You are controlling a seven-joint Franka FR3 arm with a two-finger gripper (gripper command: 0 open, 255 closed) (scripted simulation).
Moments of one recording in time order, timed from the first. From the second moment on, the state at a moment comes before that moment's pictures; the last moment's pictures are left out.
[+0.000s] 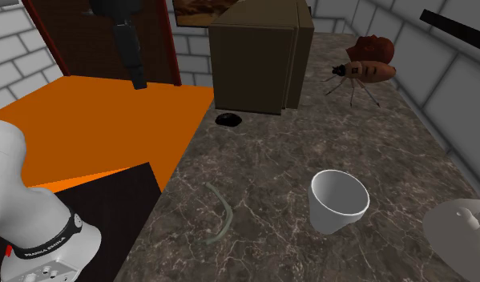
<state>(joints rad) 0.01 -0.76 0.04 -2.31 -0.05 1.54 0.12</state>
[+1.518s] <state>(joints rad) -0.07 -0.07 -0.14 -2.03 -0.17 1.92 -0.10</state>
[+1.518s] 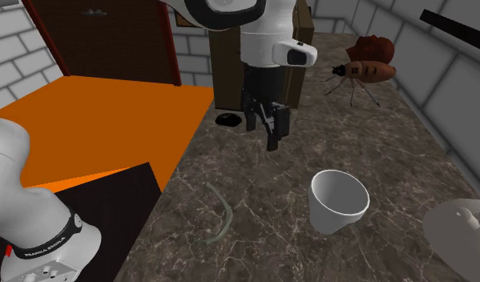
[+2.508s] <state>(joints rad) -0.15 0.42 -0.18 -1.59 -0.14 1.97 -0.23</state>
